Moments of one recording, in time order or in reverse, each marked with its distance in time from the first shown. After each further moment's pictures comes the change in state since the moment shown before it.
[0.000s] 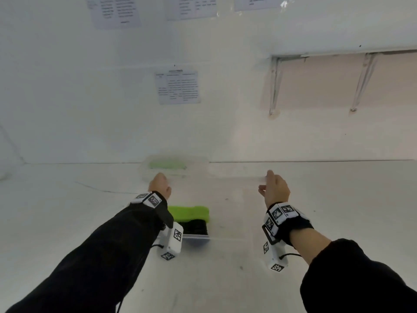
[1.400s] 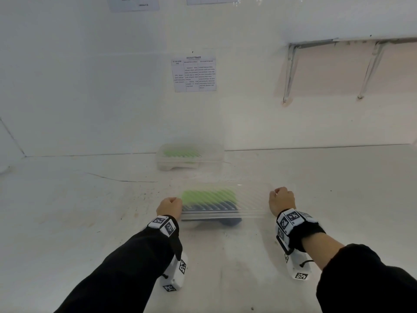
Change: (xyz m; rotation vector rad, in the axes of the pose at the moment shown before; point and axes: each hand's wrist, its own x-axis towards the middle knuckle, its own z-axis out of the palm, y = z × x) left_hand -0.019 -0.113 -0.009 -0.234 0.006 -0.123; right_hand -0.072 0.045 0.028 -0.789 -0.077 0.046
